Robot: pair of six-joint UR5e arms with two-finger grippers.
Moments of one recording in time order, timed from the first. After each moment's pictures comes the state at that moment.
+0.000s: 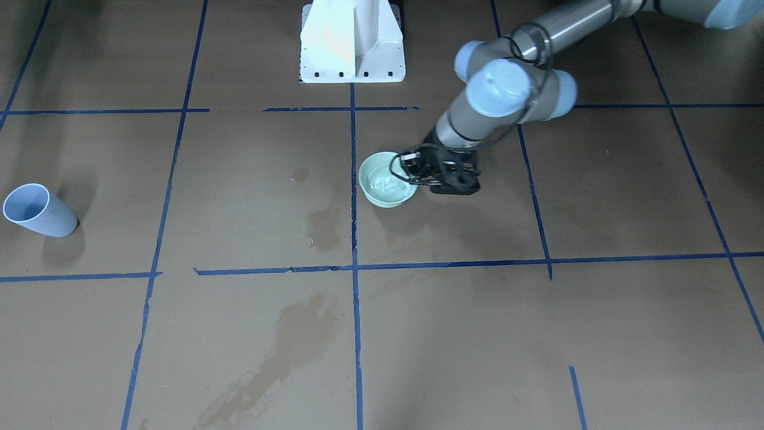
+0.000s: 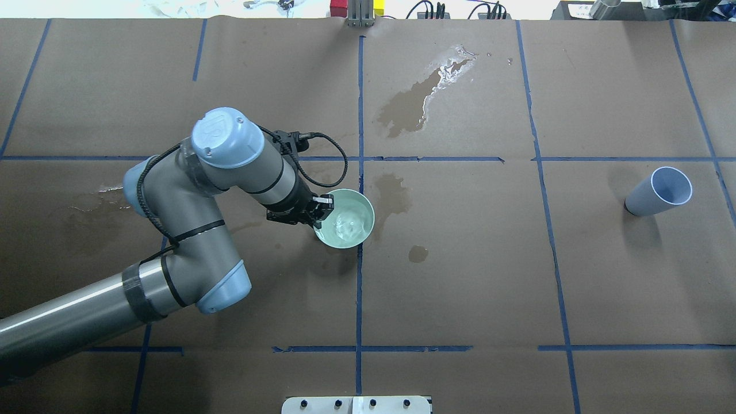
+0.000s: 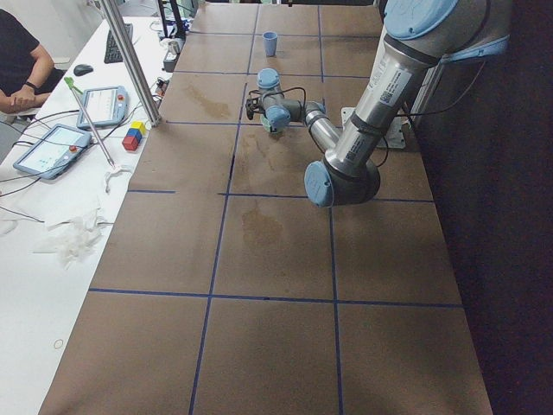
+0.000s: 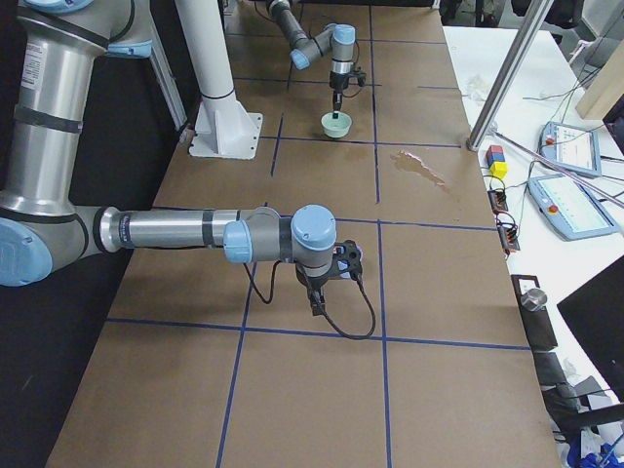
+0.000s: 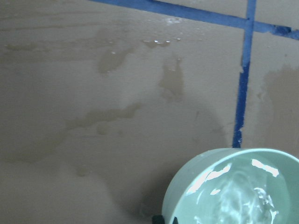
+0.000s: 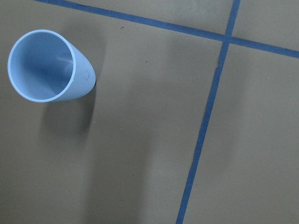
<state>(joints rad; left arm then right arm) -0.57 -2.23 -1.53 -1.93 -2.08 -1.33 1.48 -1.83 1.87 -1.53 2.40 -0.11</state>
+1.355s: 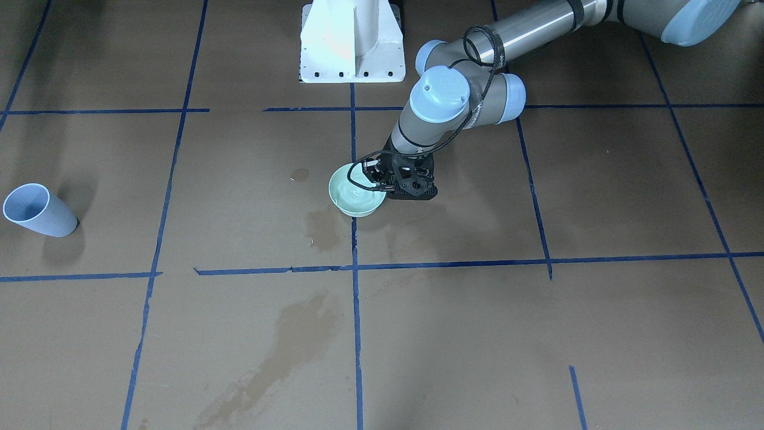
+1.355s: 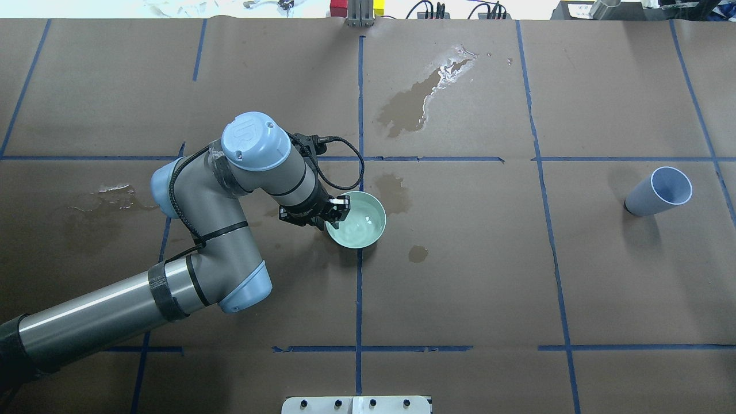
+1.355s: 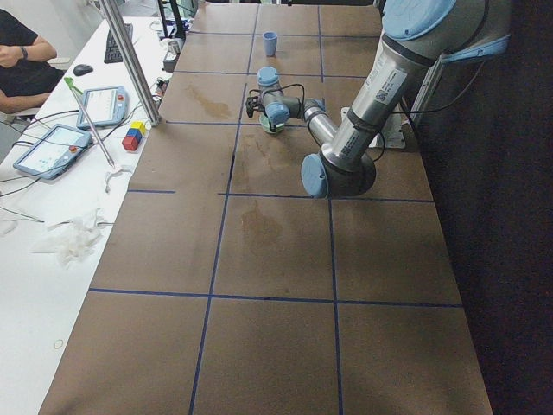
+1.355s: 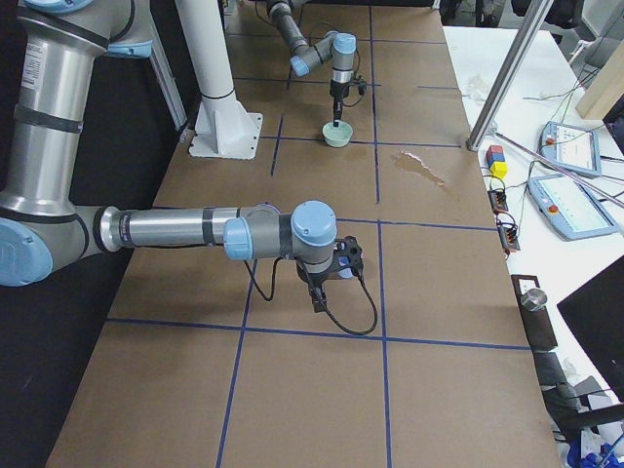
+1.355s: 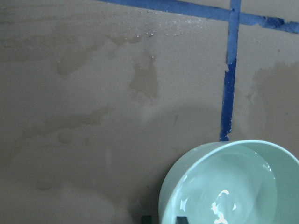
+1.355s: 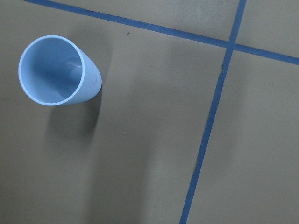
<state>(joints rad) -0.56 -2.27 -1.47 -1.93 -2.07 -1.32 1.48 -1.82 1.89 -1.53 2.41 -0.11</state>
